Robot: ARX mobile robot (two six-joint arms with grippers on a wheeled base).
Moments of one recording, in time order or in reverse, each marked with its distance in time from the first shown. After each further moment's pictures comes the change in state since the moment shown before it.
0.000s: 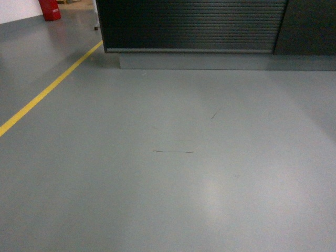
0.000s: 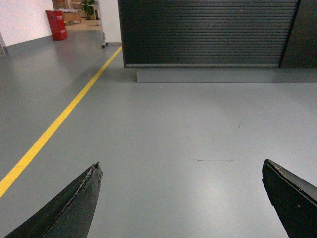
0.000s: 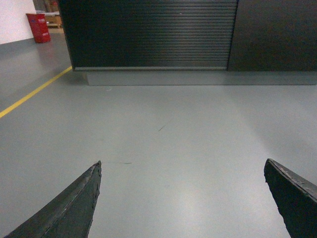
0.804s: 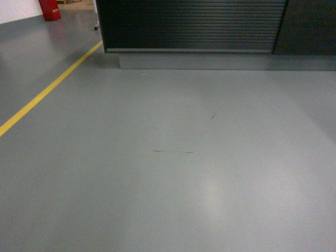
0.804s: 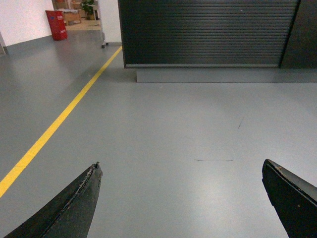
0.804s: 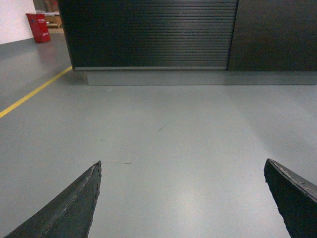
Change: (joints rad) left arm 0.000 0.000 0.000 0.000 0.000 0.000; right arm 0.000 0.000 0.000 0.000 0.000 0.000
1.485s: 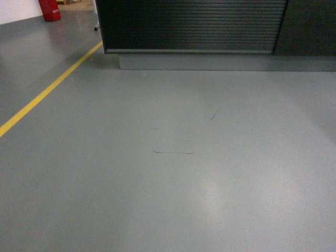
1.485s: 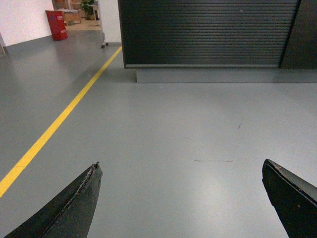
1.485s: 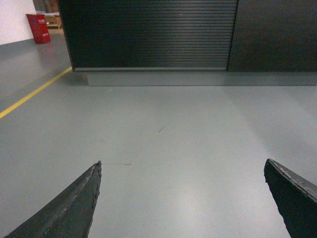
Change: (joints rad) left arm 0.000 0.000 0.000 0.000 0.000 0.000; right arm 0.000 0.000 0.000 0.001 0.000 0.000
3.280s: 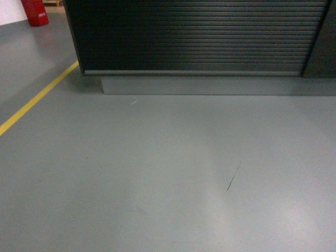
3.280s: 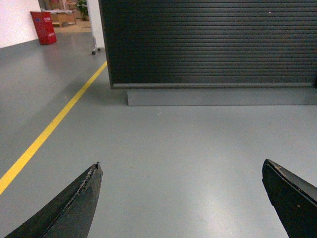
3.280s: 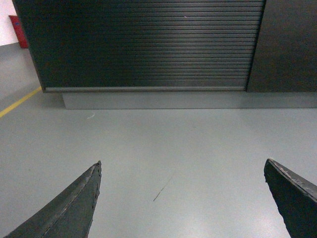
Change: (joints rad) left arm 0.000 0.000 0.000 -0.001 0.002 0.000; right arm 0.000 0.000 0.000 0.001 0.000 0.000
